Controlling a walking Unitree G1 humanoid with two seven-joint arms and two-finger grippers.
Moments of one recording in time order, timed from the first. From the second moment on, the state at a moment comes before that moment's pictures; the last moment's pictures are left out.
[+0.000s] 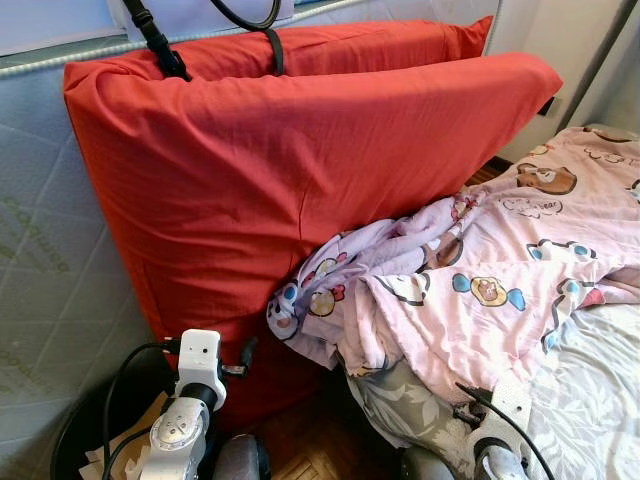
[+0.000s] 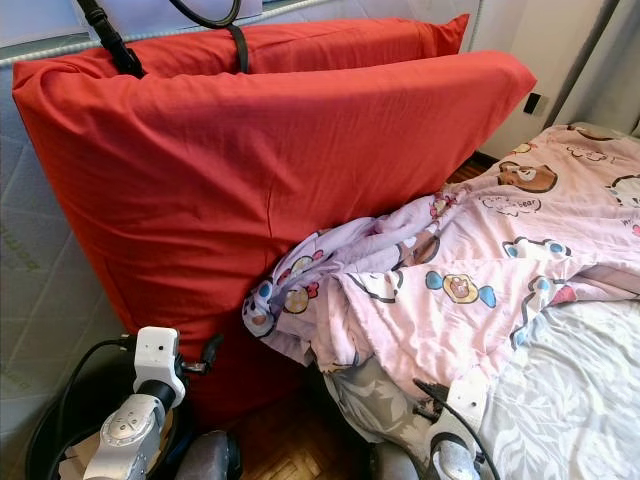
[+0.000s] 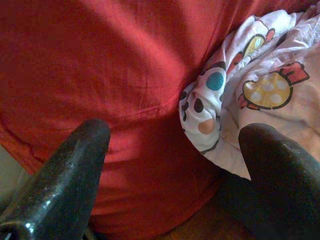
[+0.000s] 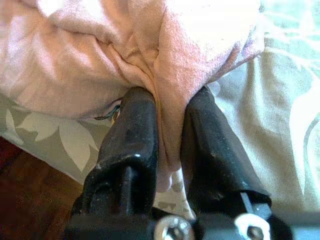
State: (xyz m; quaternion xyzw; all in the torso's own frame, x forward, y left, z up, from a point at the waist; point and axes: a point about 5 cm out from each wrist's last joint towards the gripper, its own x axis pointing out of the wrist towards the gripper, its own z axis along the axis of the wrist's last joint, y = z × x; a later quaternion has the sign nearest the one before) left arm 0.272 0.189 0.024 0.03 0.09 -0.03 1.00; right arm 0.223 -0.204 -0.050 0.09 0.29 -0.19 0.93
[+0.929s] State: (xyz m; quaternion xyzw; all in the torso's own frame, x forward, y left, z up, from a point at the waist) left arm 0.219 0.210 -0.045 -0.03 0.26 0.06 0.96; right arm 0.223 -0.179 -0.056 0.06 0.33 -0.07 0.94
